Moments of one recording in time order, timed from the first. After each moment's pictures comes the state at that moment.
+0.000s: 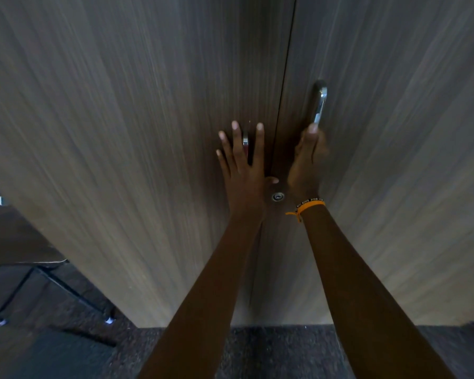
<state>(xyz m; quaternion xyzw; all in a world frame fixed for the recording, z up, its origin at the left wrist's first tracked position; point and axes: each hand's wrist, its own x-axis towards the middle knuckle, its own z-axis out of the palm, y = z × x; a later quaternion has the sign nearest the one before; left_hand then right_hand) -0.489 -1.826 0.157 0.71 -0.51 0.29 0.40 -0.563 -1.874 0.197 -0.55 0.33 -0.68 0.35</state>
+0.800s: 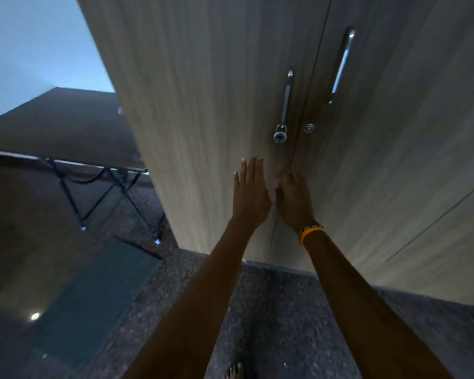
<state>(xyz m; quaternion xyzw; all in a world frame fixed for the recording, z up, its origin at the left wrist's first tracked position) -0.552 -1.586 0.098 0.79 -0.52 0.02 0.32 -0.637 -1.665 0.077 -0.88 0.35 -0.29 0.17</state>
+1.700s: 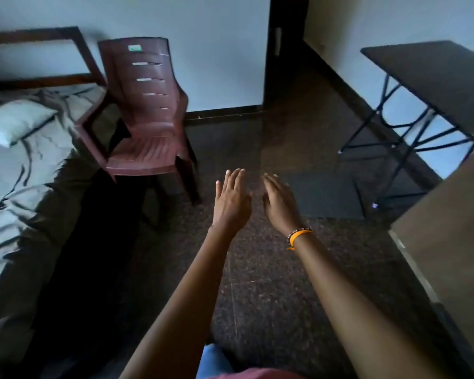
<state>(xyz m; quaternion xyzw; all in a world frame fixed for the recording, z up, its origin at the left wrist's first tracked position) -0.727 -0.922 0.051 0.95 0.10 0.10 0.27 -0.680 -1.045 0.032 -0.92 -0.26 -0.06 0.29</state>
